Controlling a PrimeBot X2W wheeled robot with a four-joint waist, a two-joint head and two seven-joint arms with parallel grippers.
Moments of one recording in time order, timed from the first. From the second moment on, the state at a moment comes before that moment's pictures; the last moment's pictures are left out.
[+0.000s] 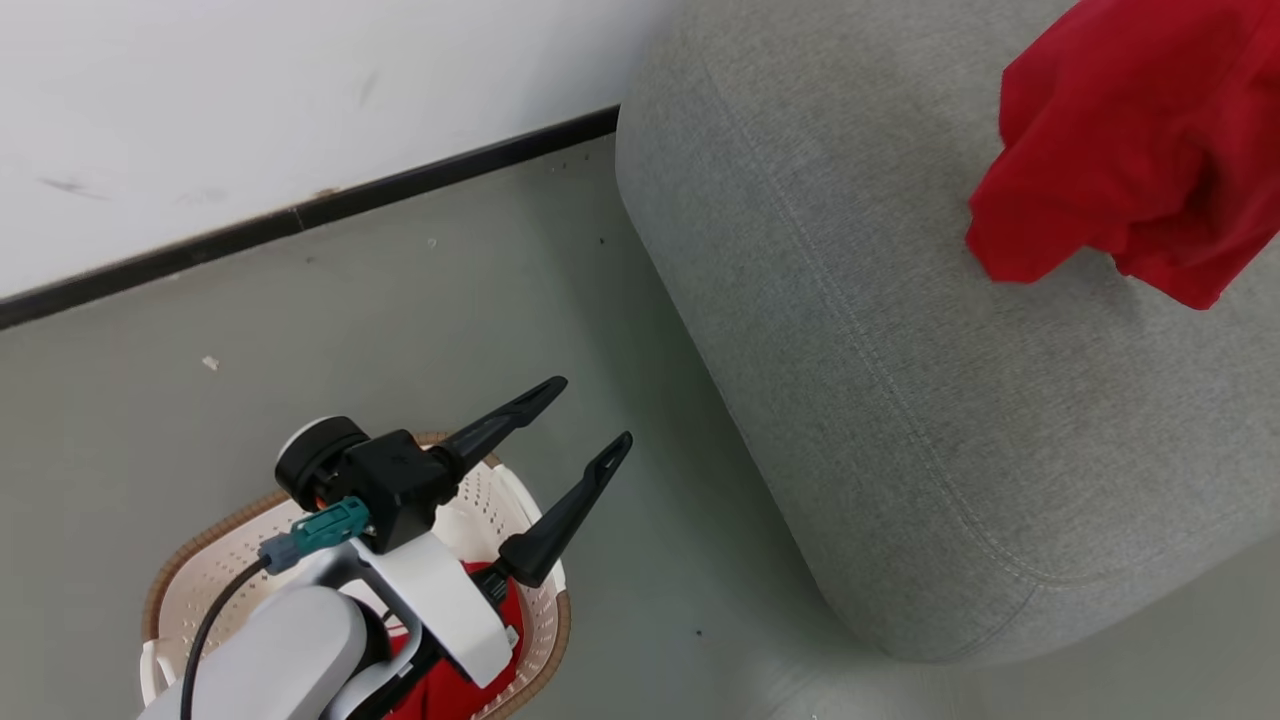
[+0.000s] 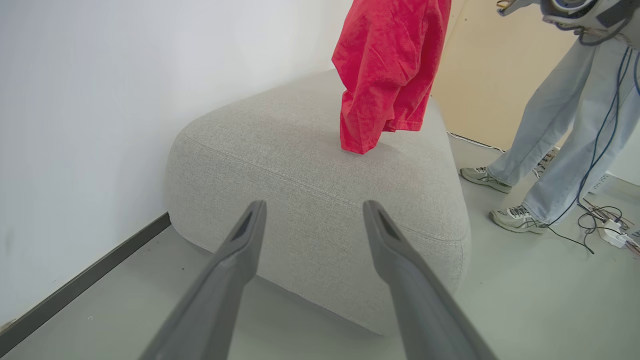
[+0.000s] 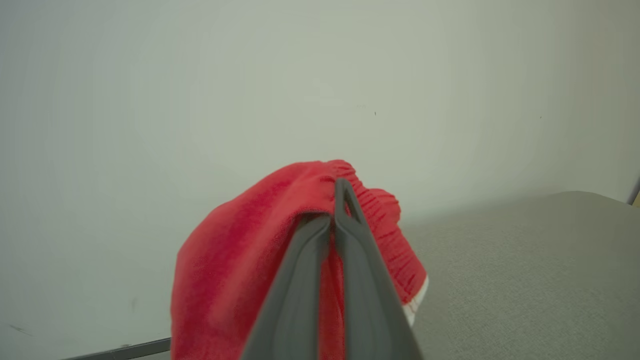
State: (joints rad) left arm -0.48 0.41 -0.75 -0.08 -0.65 -0.08 -0.08; right arm -0.74 -0.57 0.16 0.36 0.67 0.12 -0.25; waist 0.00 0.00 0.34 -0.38
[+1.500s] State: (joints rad) left arm -0.53 0.48 -0.67 -0.12 -0.64 -0.09 -0.12; right arm -0.67 -0.51 0.24 0.70 0.63 0.12 -0.25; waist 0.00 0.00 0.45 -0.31
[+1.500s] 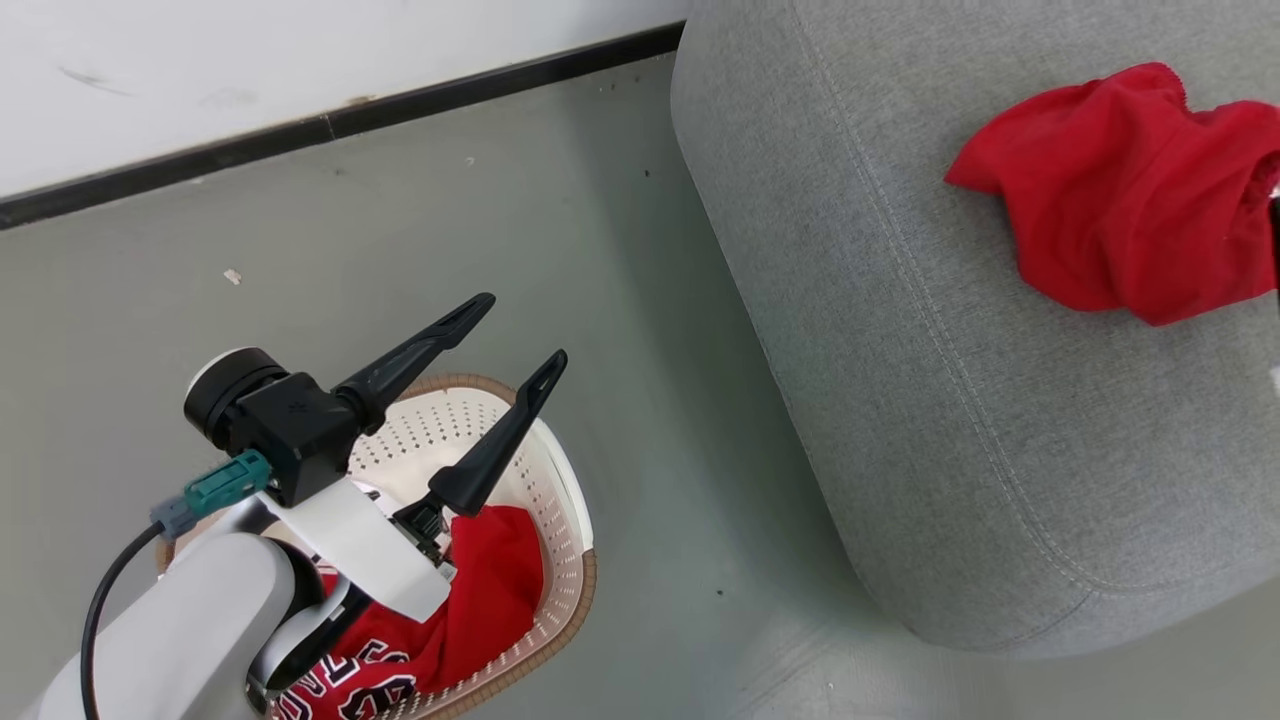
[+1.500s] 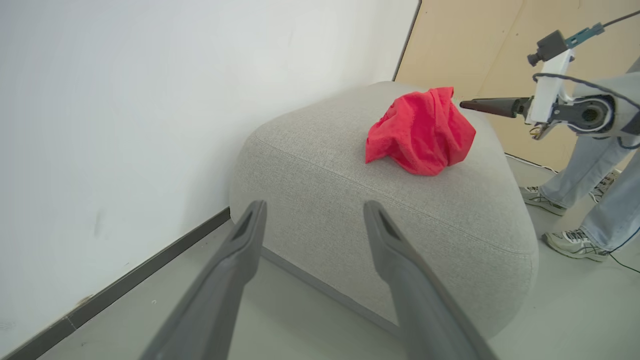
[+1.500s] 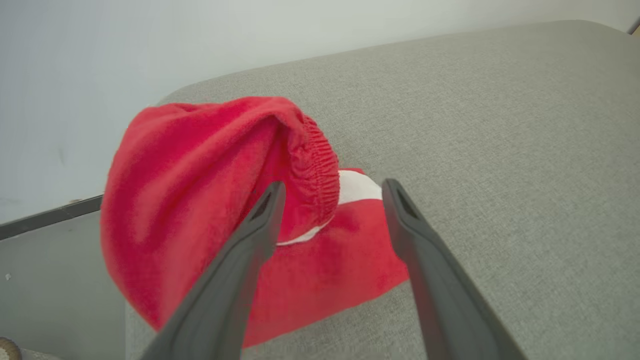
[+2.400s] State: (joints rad) left arm -0.41 0.46 -0.60 0.00 -0.70 -0.05 -0.22; right arm -0.58 -0.62 0.34 0.44 0.75 0.12 -0.23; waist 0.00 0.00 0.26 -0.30
